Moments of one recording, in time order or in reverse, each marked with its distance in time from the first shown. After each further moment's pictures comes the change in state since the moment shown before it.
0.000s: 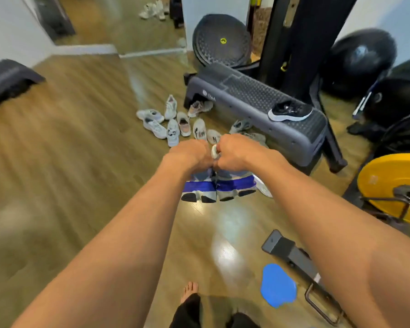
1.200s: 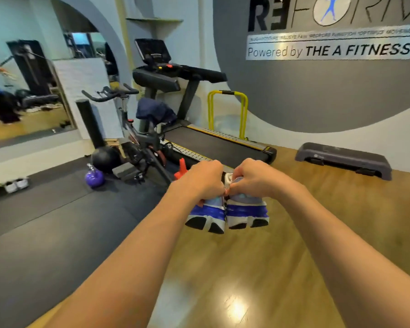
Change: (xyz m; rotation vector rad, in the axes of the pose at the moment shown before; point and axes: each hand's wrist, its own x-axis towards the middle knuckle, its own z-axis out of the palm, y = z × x) left_hand -0.811 -0.156 0.114 -0.324 0.731 -1.197; right_hand -0.500 -0.555 0.106 -0.224 -0.258 -1.416
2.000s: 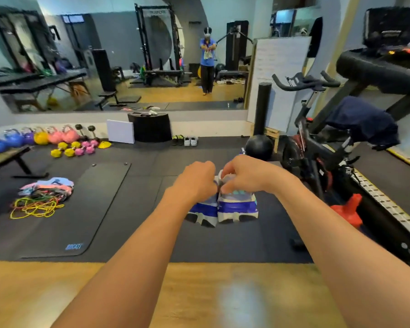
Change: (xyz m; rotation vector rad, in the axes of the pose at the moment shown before) left_hand -0.034 -0.496 -0.083 0.011 0.265 -0.900; right_hand 0.374 -0.415 0.174 -0.065 -0.519 -0.846
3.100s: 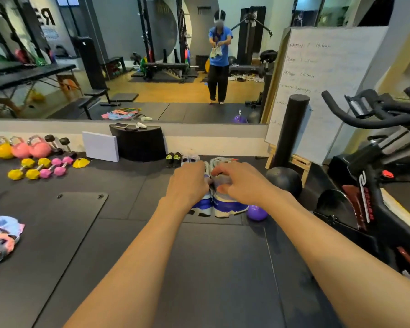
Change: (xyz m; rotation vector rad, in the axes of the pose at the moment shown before) left_hand 0.734 -0.181 0.025 -0.103 0.229 -0.126; right_hand 0.676 0.250 -0.208 -0.058 0.203 -0.149
